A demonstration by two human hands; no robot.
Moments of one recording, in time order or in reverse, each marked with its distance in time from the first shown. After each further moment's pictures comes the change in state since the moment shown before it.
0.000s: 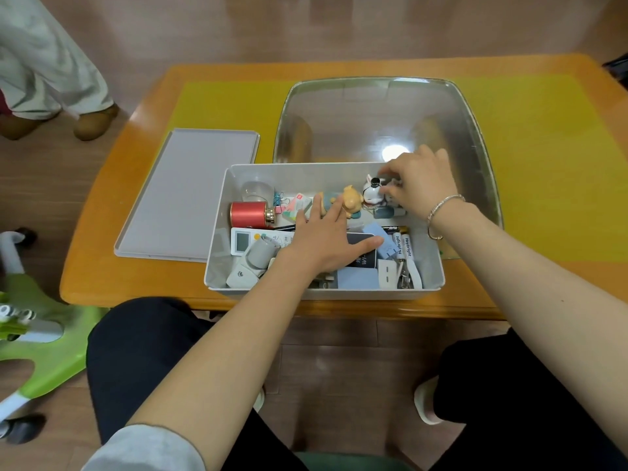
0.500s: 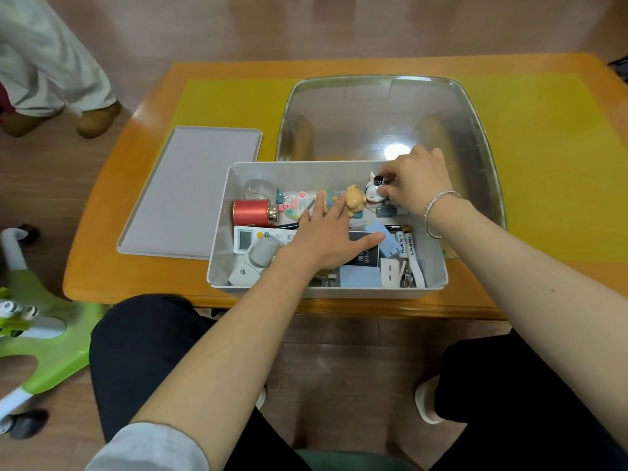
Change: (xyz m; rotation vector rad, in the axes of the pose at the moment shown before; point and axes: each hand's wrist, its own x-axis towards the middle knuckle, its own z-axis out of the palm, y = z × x) left_hand 0.001 -0.003 0.000 -0.041 -0.006 0.015; right_hand 0.008 -0.006 0.007 -0.067 -0.052 -0.012
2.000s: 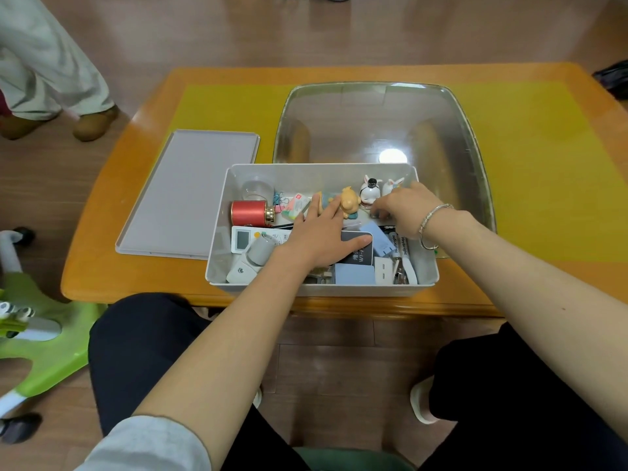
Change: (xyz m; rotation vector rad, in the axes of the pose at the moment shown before) left_hand -0.001 -0.003 0.000 -0.014 0.028 0.014; right_hand -0.033 -0.003 -0.008 -0.095 -0.353 -0.264
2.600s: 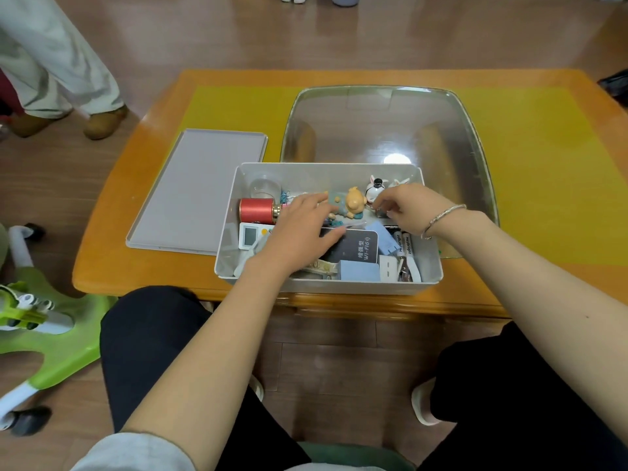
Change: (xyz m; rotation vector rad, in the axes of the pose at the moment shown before) left_hand -0.040 -0.022 -0.019 -0.129 0.360 0.085; right_hand -0.005 -0.001 -0.004 0.364 0.073 0.050
